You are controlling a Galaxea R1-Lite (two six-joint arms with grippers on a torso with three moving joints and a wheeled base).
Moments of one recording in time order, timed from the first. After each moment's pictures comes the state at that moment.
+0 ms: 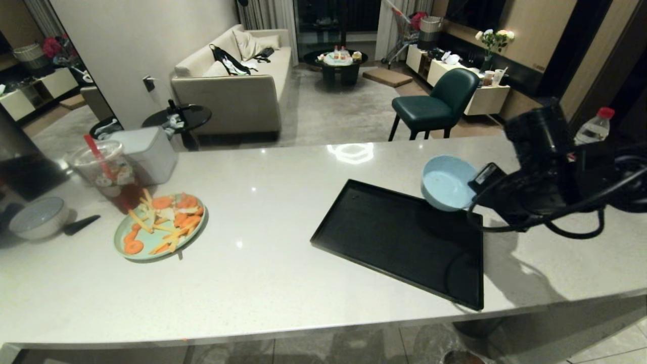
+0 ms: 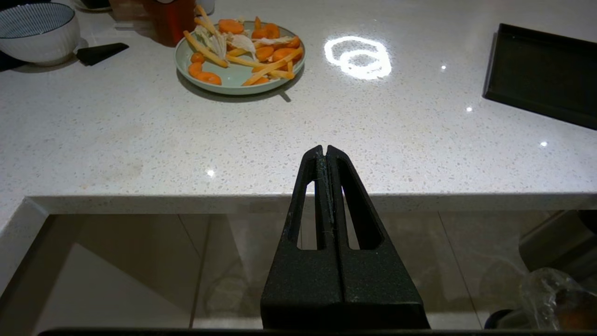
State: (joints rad) left arm 0.00 0.00 0.00 -0.01 0.02 -0.06; right arm 0.33 1.75 -1.23 0.14 -0.26 1.02
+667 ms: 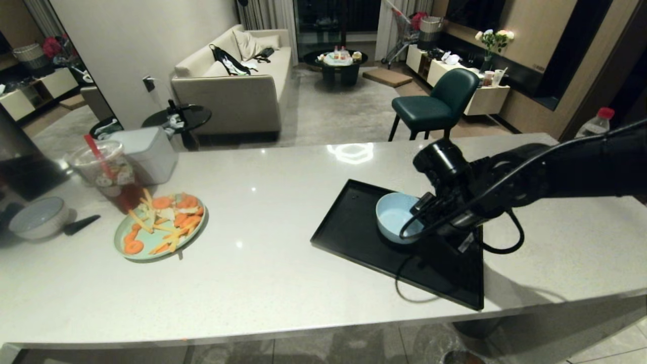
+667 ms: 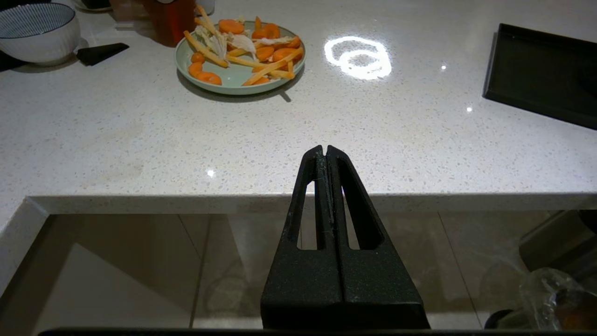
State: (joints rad) left arm 0.00 0.00 0.00 -0.01 0.02 -0.06; right arm 0.50 2.00 -1.47 0.42 -0.27 1.23
